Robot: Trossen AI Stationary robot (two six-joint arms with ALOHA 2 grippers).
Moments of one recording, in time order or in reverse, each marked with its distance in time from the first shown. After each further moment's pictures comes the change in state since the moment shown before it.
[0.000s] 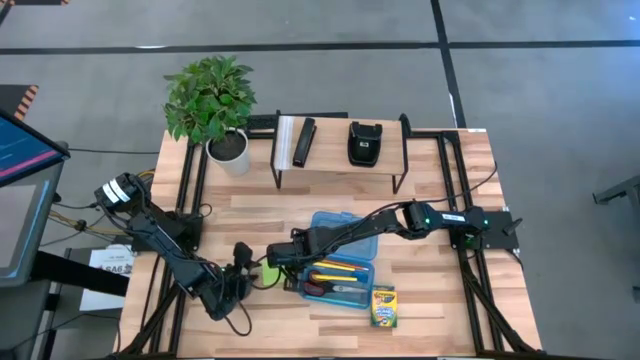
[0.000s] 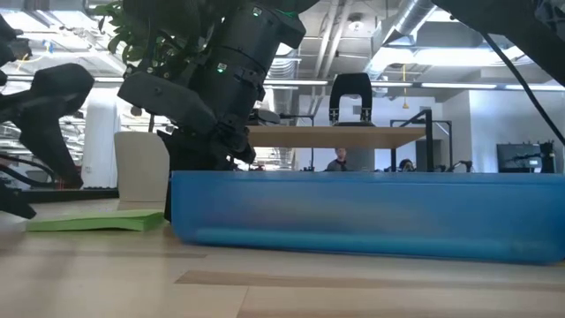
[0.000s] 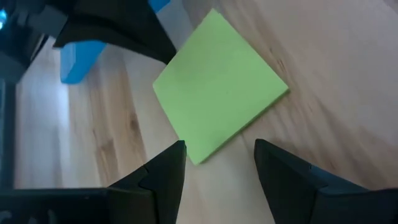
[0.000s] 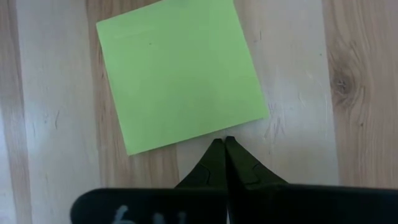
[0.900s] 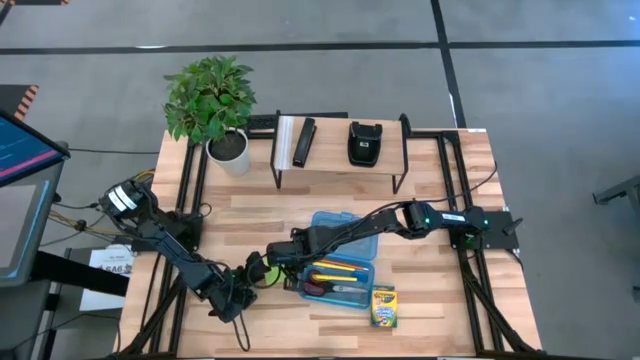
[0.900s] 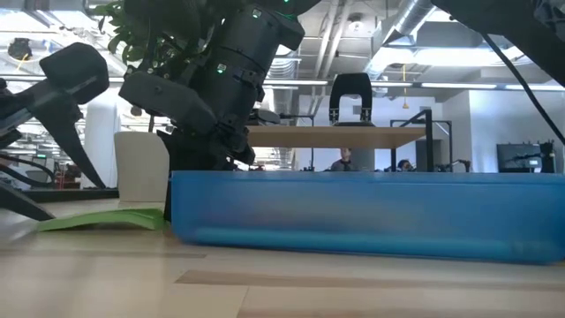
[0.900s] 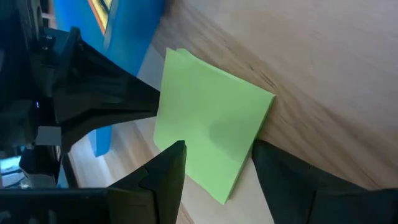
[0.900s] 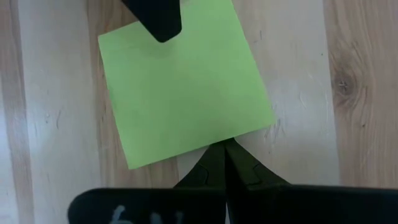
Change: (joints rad) left arm 0.058 0.114 0.023 0.145 -0.015 0.533; right arm 0.000 0.000 0.000 0.027 -0.028 0.003
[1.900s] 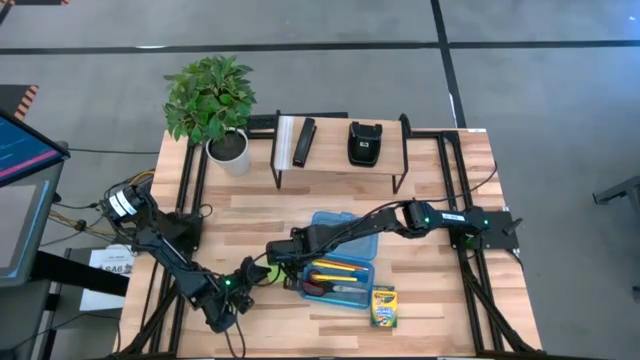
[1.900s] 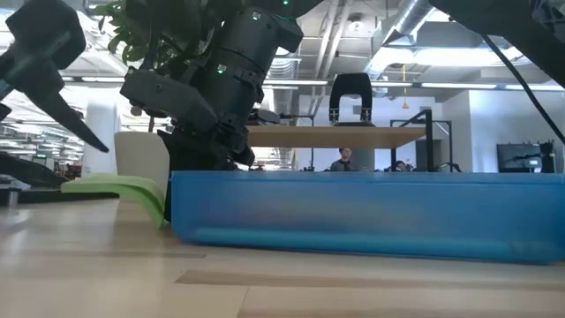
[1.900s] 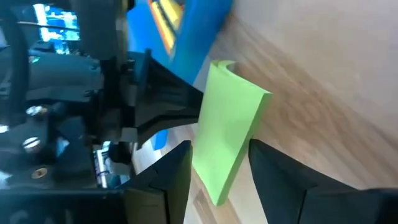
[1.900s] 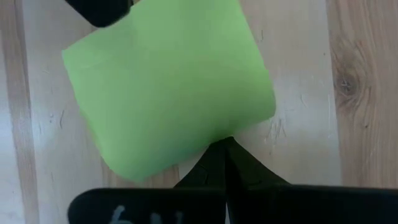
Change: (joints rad) left arm -0.090 0.010 0.043 -0.011 -0.254 -0.018; right arm -0.007 0.001 0.000 0.016 -0.035 0.007
